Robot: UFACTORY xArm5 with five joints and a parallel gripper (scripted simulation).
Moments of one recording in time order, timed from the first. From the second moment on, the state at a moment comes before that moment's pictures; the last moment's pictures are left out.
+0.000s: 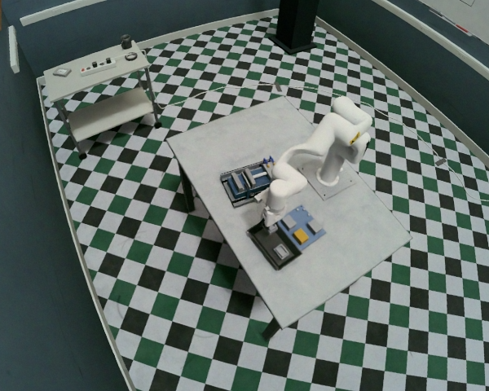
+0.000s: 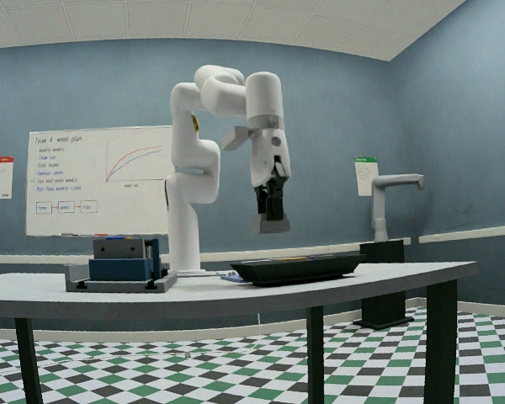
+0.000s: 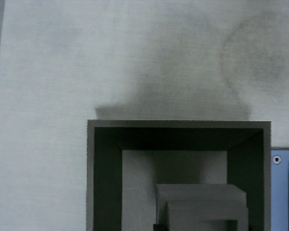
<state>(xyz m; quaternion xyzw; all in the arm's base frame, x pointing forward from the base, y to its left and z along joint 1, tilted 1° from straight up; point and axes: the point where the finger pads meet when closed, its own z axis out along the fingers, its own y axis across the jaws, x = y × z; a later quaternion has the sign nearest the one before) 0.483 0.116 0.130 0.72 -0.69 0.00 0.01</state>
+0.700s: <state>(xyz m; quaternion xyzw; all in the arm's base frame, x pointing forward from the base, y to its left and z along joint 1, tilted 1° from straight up) 0.483 0.117 0.093 0.72 -0.69 0.00 0.01</state>
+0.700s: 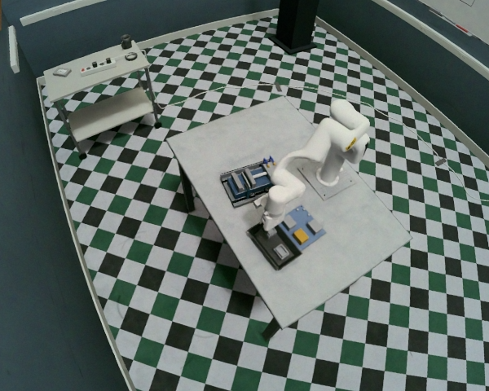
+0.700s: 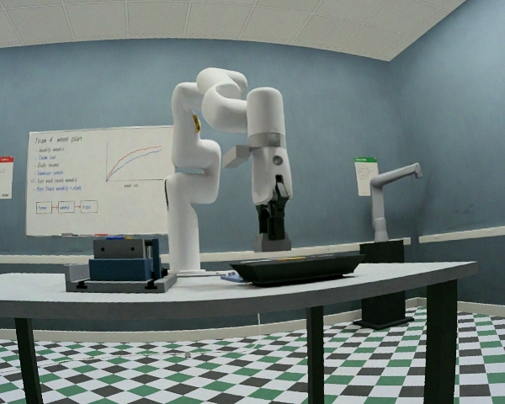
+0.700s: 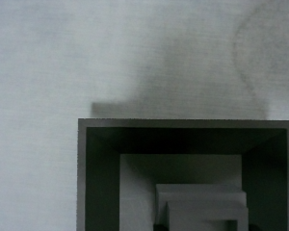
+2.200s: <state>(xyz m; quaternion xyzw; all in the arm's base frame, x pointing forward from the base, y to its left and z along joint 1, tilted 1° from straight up) 0.483 0.118 0.057 0.72 -0.69 0.00 0.01</state>
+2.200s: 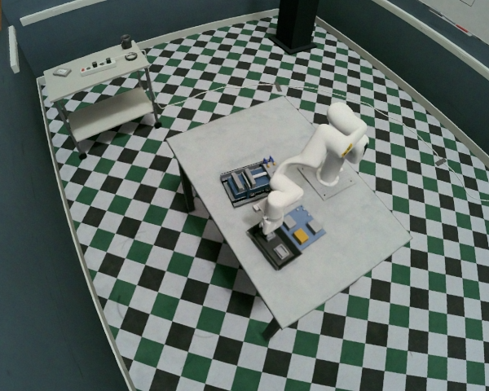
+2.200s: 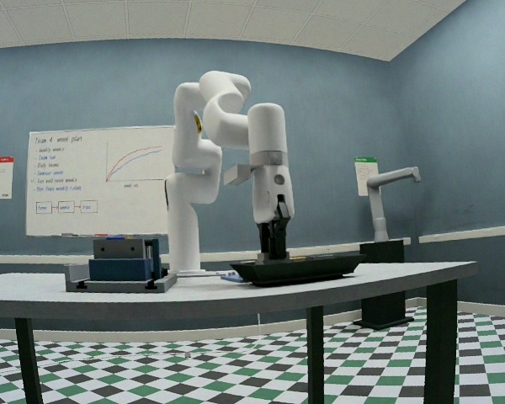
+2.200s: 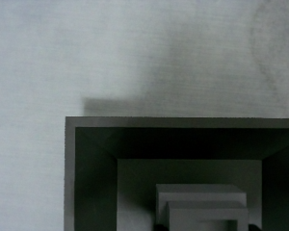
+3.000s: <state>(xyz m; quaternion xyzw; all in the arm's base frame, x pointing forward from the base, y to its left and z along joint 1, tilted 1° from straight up) 0.483 0.118 0.055 0.72 -0.69 0.00 0.01</state>
